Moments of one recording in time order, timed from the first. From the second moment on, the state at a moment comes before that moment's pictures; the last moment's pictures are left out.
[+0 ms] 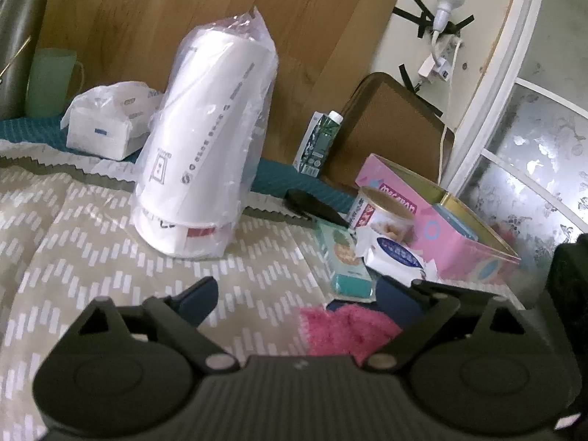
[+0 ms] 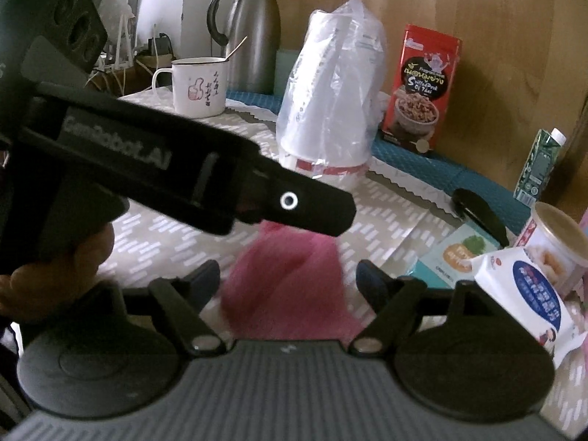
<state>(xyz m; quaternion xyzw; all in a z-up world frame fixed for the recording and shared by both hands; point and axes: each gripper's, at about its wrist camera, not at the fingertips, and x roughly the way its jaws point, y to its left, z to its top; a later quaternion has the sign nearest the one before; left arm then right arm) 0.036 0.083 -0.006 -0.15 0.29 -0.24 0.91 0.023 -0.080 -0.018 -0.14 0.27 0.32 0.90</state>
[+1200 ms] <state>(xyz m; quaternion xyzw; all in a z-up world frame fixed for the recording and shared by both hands) 0.037 0.086 -0.006 -0.15 0.29 -0.23 0.92 0.011 -0.093 -0.018 -0.12 0.28 0.33 0.89</state>
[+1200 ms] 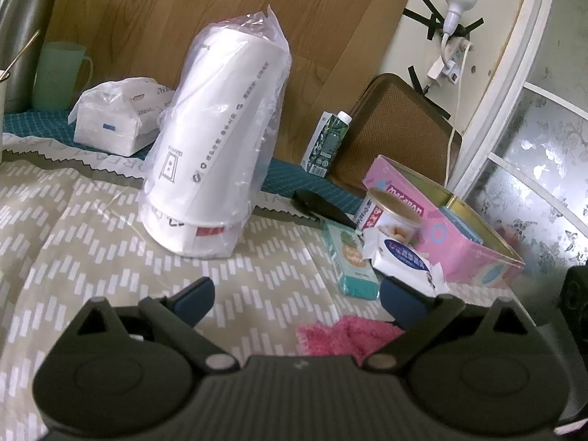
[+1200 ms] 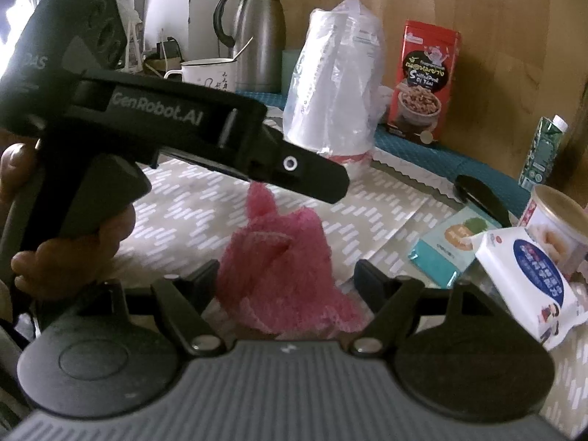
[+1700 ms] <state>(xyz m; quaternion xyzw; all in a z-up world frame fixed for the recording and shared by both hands) 0.025 0.087 -0.003 -0.14 0.28 -0.21 0.92 0.001 -0.108 -0.016 -0.10 0.27 0.32 0.90</state>
